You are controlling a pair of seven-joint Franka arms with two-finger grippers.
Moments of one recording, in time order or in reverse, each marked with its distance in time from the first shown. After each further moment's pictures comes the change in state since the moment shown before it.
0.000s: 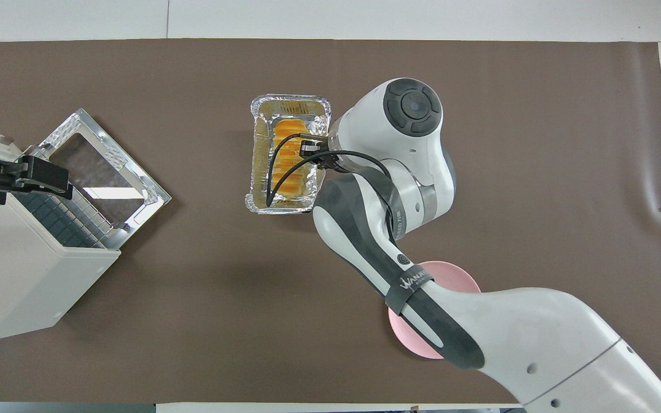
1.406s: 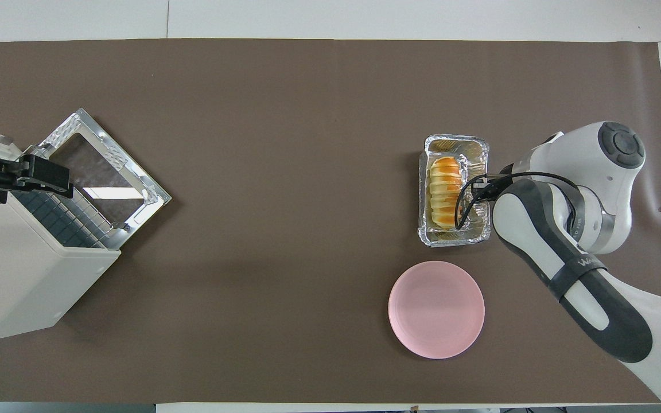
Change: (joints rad) left arm -0.001 0.002 -0.002 0.000 0.000 0.005 0.000; right arm -0.394 -0.322 -0.080 -0.607 -0.002 0.037 -0.579
